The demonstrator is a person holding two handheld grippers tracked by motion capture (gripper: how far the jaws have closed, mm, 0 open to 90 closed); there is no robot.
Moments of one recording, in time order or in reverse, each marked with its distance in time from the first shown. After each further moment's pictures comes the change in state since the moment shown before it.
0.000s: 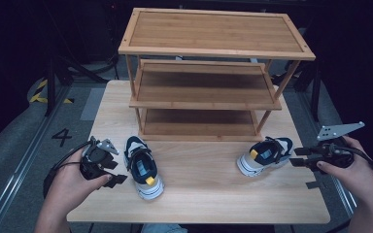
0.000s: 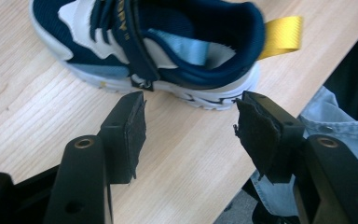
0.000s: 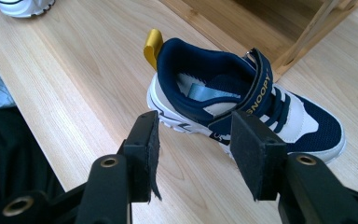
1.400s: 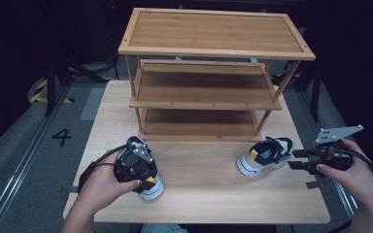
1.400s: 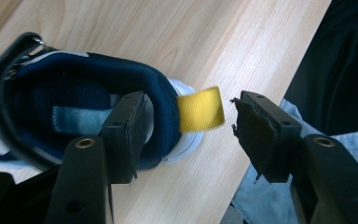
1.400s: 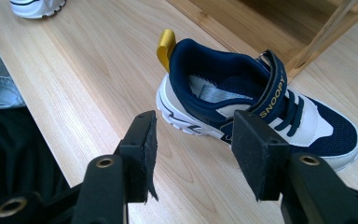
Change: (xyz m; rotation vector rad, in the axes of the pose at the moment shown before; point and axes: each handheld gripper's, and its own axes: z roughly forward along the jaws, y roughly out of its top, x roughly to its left) left arm -0.032 0.045 0.048 0.047 -0.118 0.134; right arm 0.007 -0.003 0.002 -0.013 0.019 -0.011
